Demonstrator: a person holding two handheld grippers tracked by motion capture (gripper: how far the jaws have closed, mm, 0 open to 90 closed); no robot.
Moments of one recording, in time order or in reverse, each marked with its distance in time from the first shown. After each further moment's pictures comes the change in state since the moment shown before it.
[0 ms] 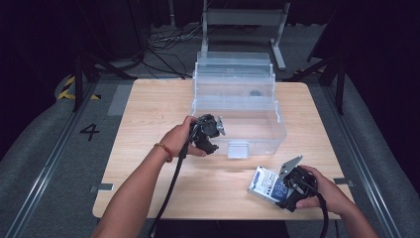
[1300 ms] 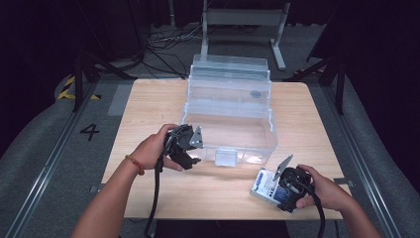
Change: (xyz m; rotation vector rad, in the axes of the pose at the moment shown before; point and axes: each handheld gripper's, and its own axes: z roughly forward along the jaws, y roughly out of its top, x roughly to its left) left arm -0.036 -0.059 -0.063 -0.099 0.039 0.058; right arm 0.004 0.014 0.003 0.183 -0.006 0.011
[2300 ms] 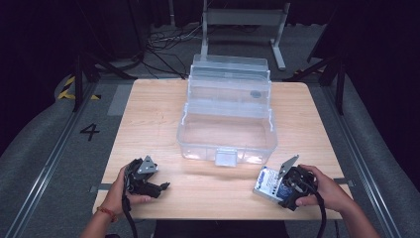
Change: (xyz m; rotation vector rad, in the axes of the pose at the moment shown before) left arm -0.056 -0.161 0.045 -0.152 0.029 -0.535; right arm -0.011 -0.013 0.004 -0.094 -0.025 -0.025
